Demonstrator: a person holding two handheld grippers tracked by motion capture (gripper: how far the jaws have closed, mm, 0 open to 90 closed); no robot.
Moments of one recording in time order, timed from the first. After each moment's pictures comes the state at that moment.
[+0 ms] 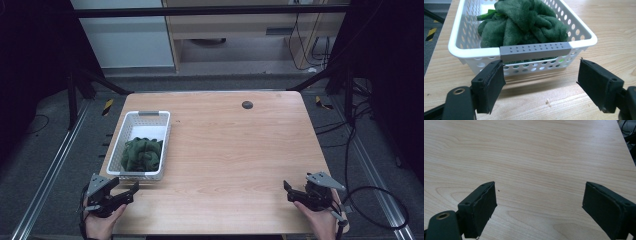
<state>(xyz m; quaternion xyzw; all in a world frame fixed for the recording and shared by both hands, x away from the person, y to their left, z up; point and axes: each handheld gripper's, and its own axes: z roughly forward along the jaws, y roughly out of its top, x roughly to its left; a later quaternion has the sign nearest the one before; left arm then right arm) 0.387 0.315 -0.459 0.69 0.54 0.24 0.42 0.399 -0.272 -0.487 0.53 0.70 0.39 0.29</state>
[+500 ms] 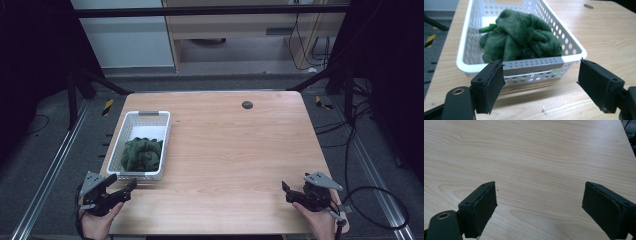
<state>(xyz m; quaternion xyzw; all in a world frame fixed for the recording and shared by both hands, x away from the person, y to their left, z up) 0.385 0.318 -0.442 0.67 0.53 0.25 0.45 0.399 -0.268 -0.487 0.52 0.71 0.38 0.29</state>
